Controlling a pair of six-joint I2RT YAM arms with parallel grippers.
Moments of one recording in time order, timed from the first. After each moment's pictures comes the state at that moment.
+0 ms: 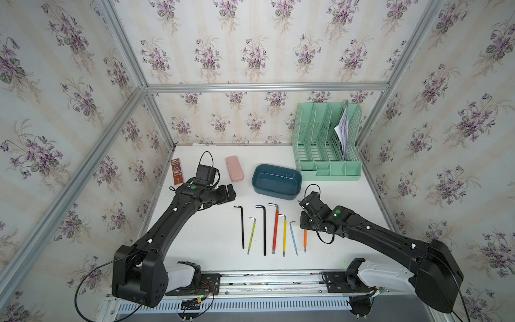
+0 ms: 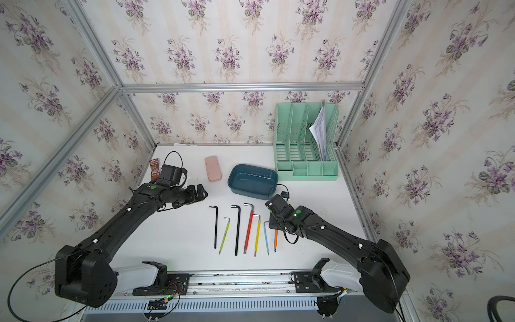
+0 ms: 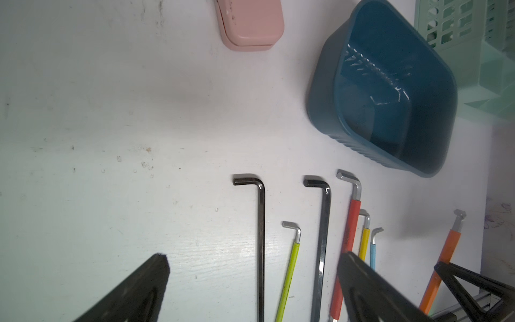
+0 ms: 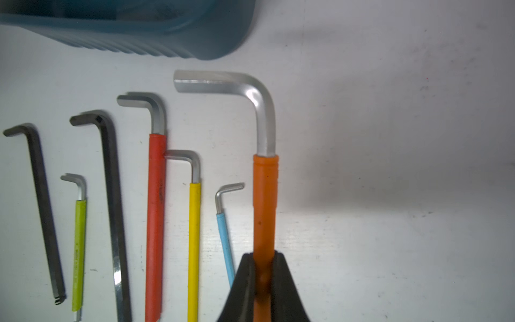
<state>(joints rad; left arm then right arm) -0.22 1.29 1.01 -0.74 0.20 -0.45 0.77 1.19 0.75 -0.70 0.17 0.83</state>
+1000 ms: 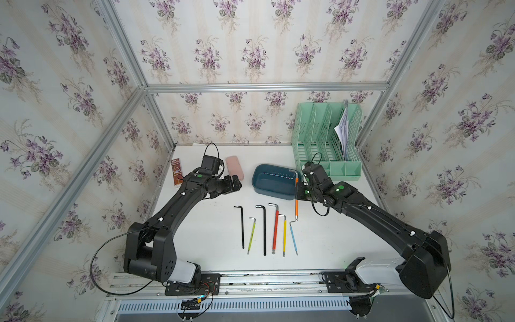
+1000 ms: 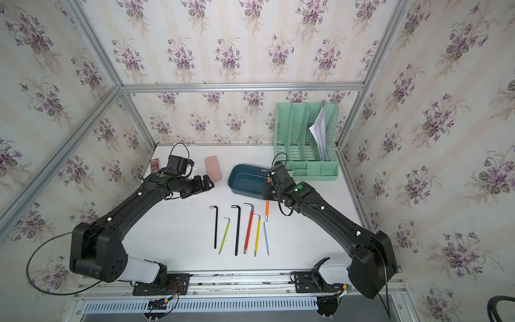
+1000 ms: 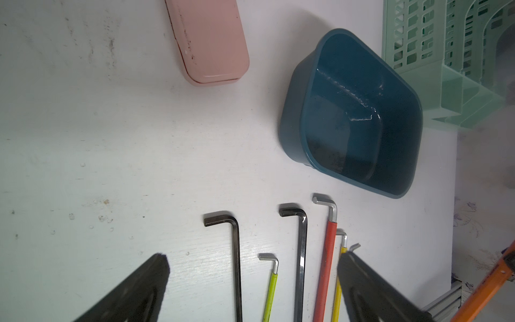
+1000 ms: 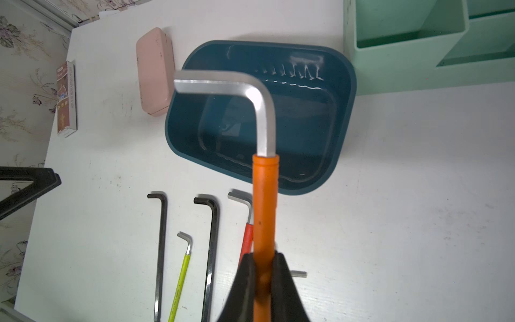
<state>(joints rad) -0.22 1.47 1.13 -0.67 0.27 -0.45 0.62 1.35 1.09 -0.63 0.07 0.59</state>
